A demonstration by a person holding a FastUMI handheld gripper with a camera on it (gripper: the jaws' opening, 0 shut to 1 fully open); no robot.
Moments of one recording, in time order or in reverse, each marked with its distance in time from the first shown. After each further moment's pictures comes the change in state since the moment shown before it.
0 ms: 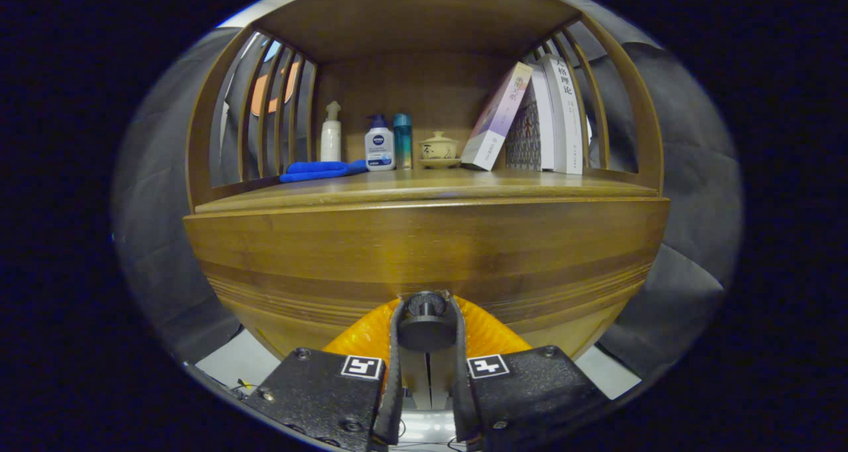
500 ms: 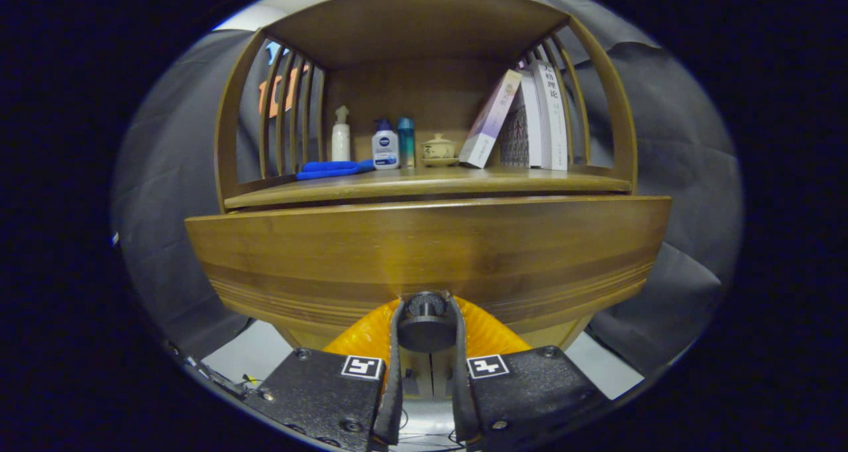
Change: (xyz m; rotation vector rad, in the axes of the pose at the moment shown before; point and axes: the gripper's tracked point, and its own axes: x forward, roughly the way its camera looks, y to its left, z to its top) arm -0.055 -0.002 -0.018 0.013 -0.001 0.019
